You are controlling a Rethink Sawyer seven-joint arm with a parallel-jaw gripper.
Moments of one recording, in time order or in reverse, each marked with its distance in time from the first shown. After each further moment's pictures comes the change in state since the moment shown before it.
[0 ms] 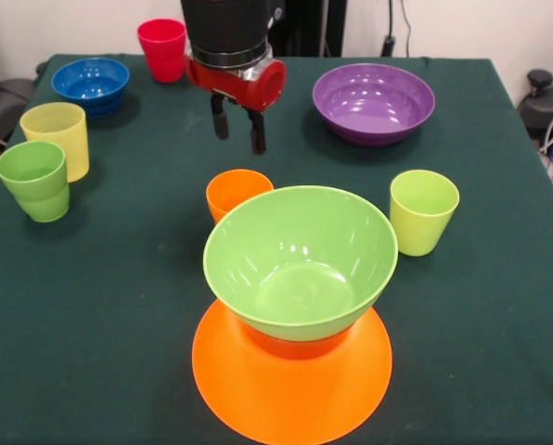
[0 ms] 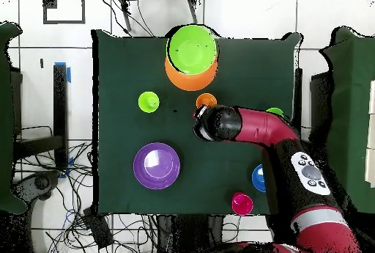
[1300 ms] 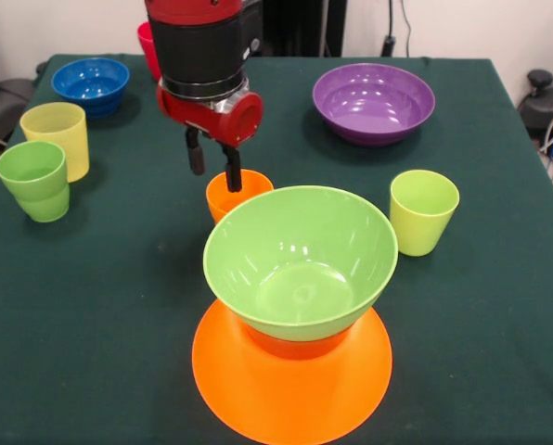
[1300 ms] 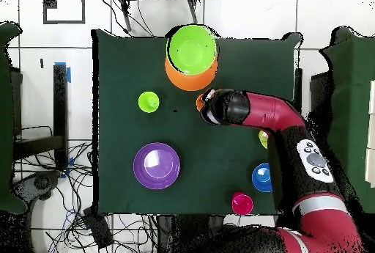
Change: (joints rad) arm 0.000 0.068 0.003 -0.150 0.000 0.015 0.000
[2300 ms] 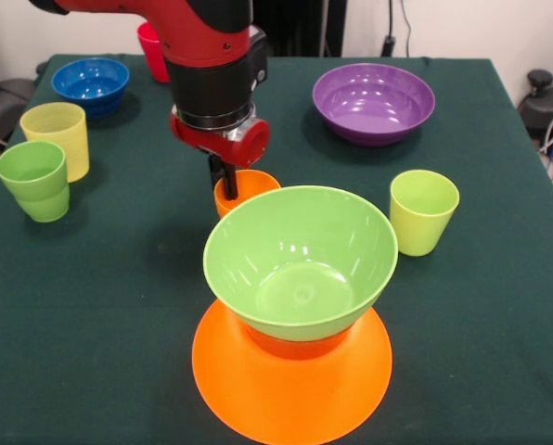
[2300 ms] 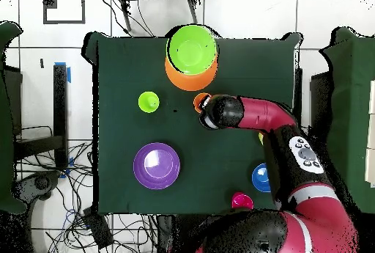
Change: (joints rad) arm -0.012 0.078 0.019 -0.016 -0.071 0.000 0.000
